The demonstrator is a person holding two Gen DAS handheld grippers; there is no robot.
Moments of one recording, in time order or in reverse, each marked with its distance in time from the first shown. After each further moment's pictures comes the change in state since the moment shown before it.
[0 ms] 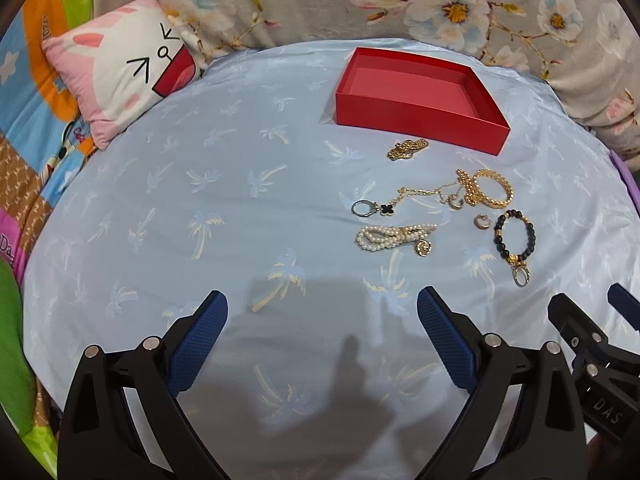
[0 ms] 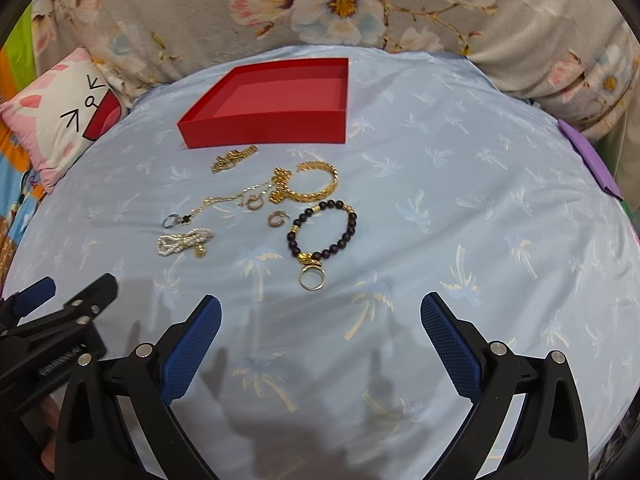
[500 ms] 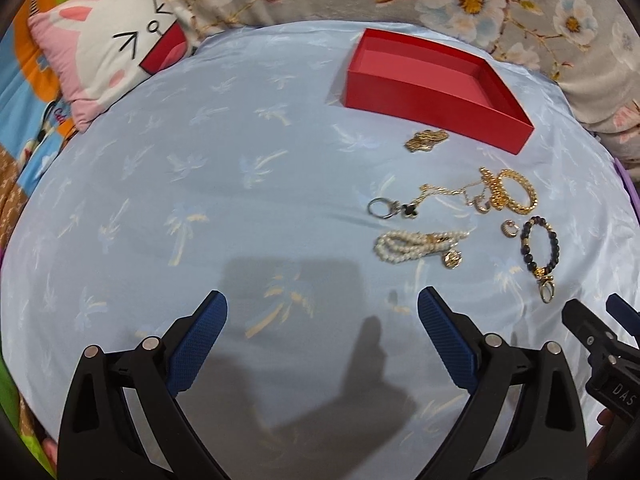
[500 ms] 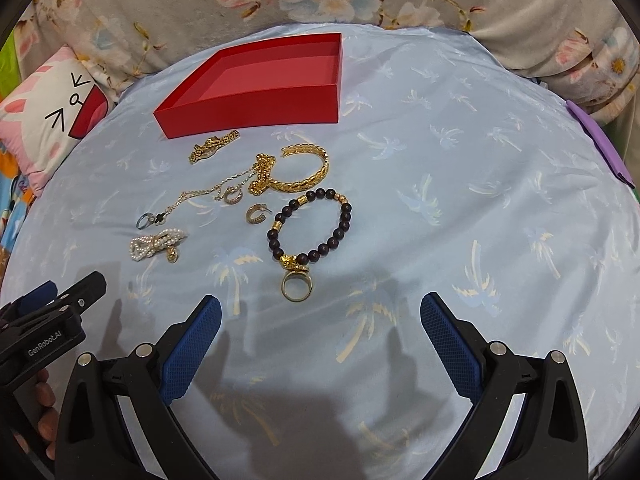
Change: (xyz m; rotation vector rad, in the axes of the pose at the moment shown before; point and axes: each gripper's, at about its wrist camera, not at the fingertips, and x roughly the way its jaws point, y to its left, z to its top) left arm 0.044 0.011 0.008 -0.010 0.037 -0.064; right arm 0.037 -0.009 0.008 0.027 0.056 0.012
